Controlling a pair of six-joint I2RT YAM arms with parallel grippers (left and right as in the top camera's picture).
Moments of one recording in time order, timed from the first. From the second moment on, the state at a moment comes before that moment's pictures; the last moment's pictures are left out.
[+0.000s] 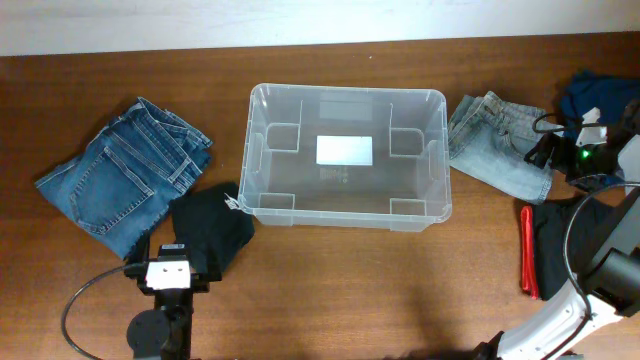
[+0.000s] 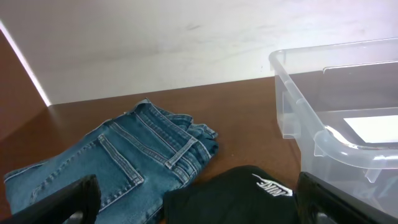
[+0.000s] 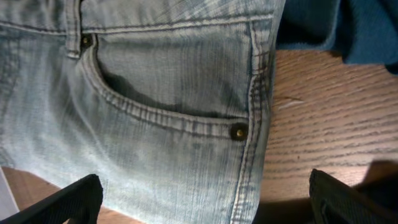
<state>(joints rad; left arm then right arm) 0.05 0.01 0.02 -0.08 0.00 0.14 -0.61 2.06 1.56 -0.87 -0.36 -0.16</state>
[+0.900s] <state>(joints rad) 0.05 0.01 0.02 -0.08 0.00 0.14 -0.63 2.13 1.51 -0.79 -0.47 -0.12</state>
